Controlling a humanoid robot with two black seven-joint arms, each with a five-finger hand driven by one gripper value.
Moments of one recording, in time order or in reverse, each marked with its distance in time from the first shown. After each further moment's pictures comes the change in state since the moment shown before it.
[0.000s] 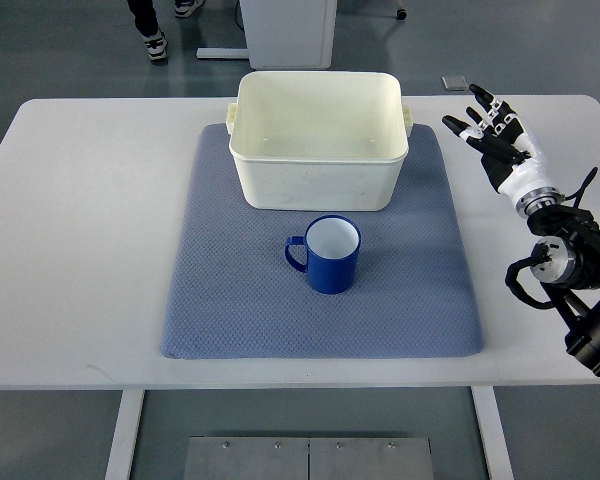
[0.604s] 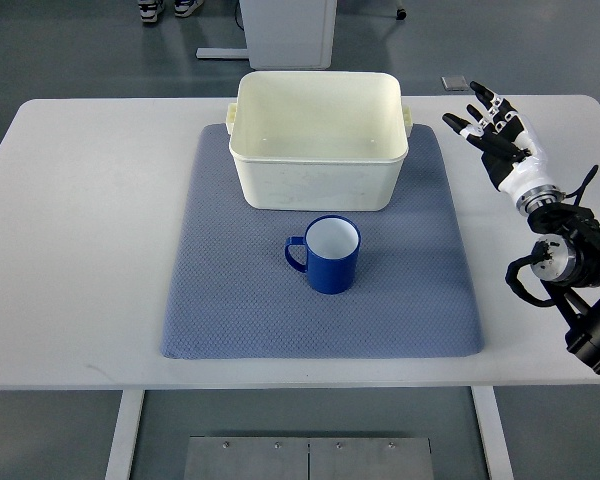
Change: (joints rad) left arm -0.002 0.000 0.000 0.000 -0.001 -0.006 0.000; right arm 0.007 -0.001 0.000 0.000 0.000 0.000 0.000
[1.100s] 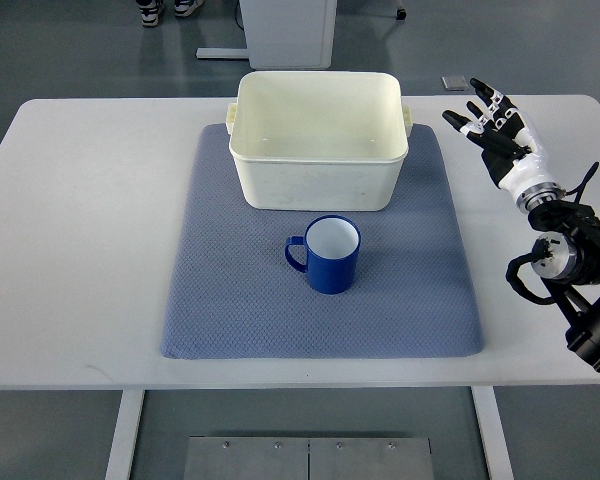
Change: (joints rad) left arm 0.011 0.000 0.000 0.001 0.001 0.003 0.000; right arm 0.006 -0.002 0.000 0.002 0.000 0.001 0.000
